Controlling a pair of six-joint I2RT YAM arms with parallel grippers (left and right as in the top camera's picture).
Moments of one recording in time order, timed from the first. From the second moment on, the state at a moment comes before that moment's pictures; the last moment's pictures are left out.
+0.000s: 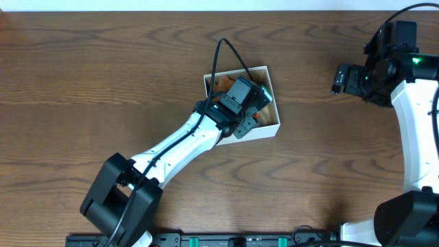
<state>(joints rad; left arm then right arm) -0.70 1.76 1.23 -0.49 -0.03 0.24 -0.10 1.63 1.56 -1.14 -0.03 0.20</state>
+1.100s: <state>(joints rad) -0.13 1.43 1.23 -0.77 -0.09 -0.16 0.11 1.63 1.55 -0.91 0.03 0.19</state>
